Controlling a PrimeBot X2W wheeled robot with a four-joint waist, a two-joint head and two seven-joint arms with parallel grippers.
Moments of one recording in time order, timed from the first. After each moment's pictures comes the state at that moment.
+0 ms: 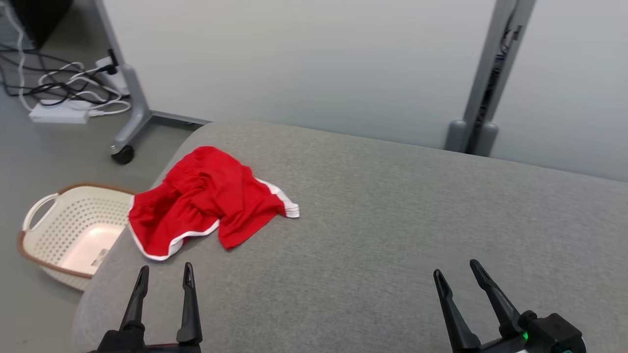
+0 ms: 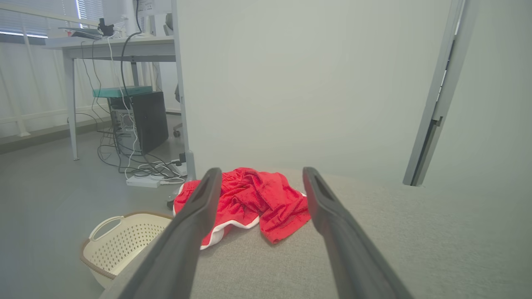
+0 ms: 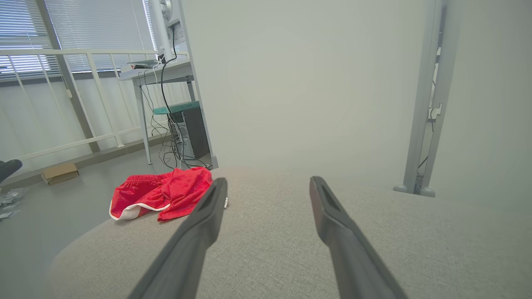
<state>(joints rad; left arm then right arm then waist) 0.16 0.05 -0.10 0.02 -0.15 0.12 -0.26 0.11 -0.06 0.22 0.04 0.22 0.13 -0.26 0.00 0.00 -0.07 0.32</state>
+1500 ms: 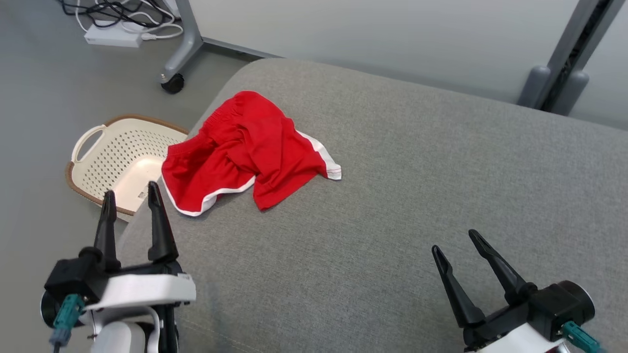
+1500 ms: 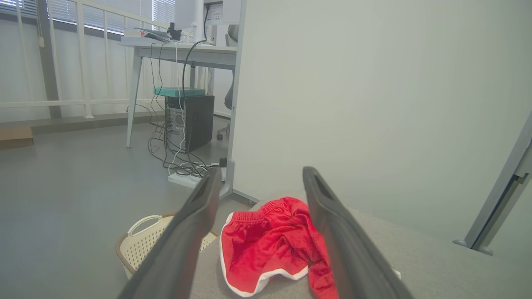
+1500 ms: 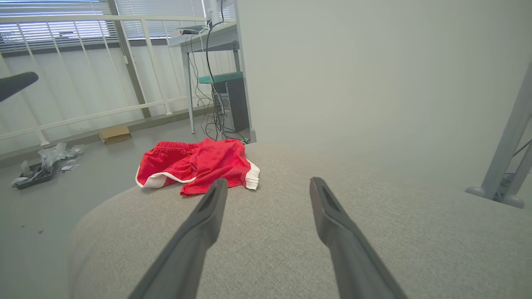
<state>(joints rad) -0.06 0.05 -0.06 0.03 -0.32 0.16 -0.26 0.01 -0.17 0.28 0.04 0.21 0.13 -0.26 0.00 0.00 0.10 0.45</state>
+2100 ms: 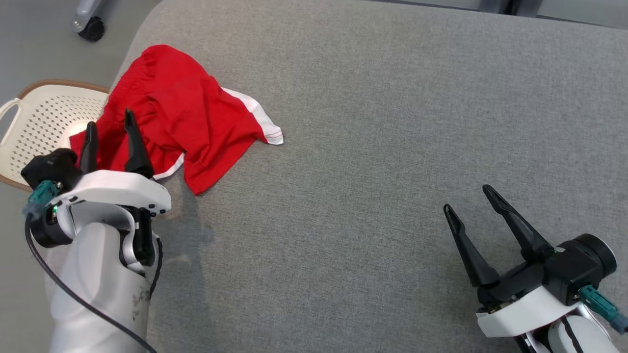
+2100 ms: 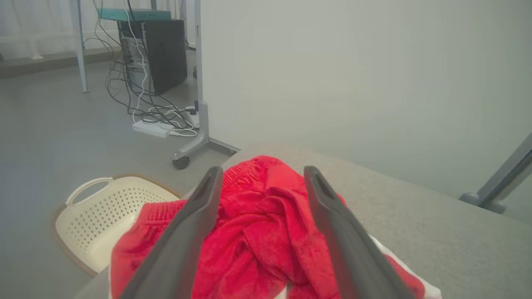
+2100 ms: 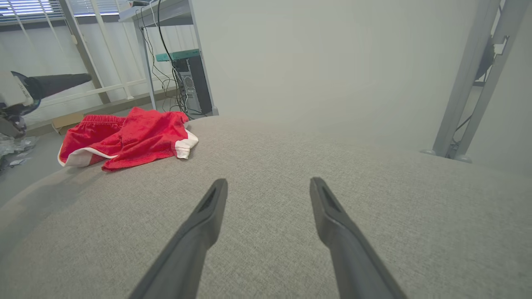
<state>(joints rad) -0.53 0.06 0.05 0.55 -0.37 0.07 -0.25 -0.14 -0.26 0.30 0.03 0.21 0.13 -0.26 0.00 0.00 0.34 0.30</state>
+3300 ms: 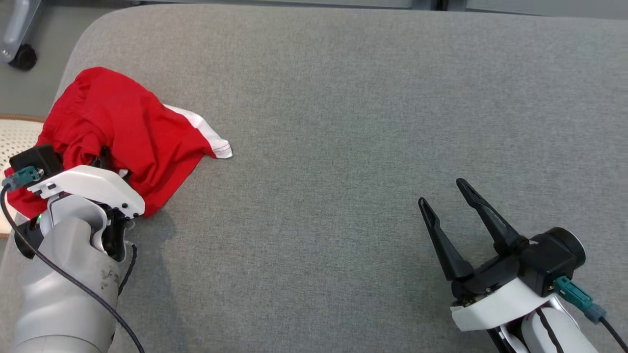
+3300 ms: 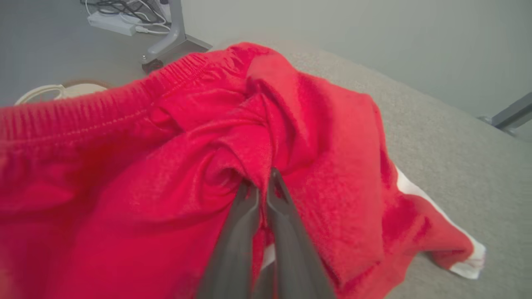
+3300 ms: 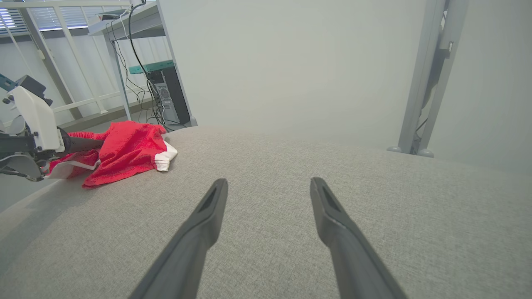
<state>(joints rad) -0.82 0.16 0.04 1.19 -0.47 -0.05 -0.13 -0.19 -0.19 0.34 0.06 0.21 0.13 -0.26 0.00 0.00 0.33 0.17</state>
